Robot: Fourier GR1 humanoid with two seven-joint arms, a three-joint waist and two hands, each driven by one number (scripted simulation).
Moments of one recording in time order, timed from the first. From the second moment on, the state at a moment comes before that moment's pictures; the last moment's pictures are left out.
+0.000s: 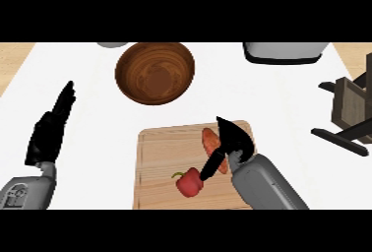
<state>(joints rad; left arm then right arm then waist) -0.16 0.29 0.02 -1.46 -0.14 0.12 0.09 -0.45 -0.05 0.46 -1.30 0.43 0.15 1.08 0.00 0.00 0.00</state>
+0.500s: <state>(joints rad) -0.15 0.29 0.05 -1.46 -0.14 0.08 0.07 -0.49 -0.04 0.45 -1.15 0.42 0.20 0.99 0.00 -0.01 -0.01</state>
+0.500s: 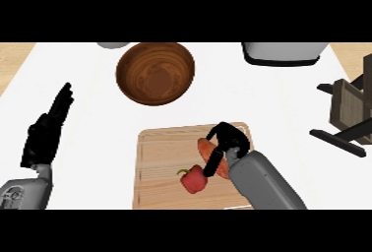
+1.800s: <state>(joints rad) -0.14 0.26 0.06 -1.45 -0.18 0.09 0.07 -1.02 -0.14 0.21 -1.30 0.71 0.04 1.13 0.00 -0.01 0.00</state>
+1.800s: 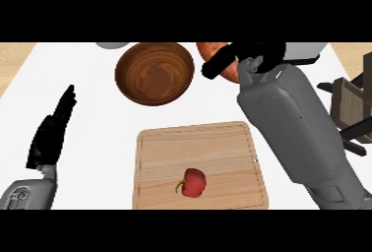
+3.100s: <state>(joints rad) -0.15 0.26 0.08 -1.48 -0.17 0.06 0.09 -1.36 -0.57 -0.06 -1.16 0.88 0.29 0.94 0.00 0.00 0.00</state>
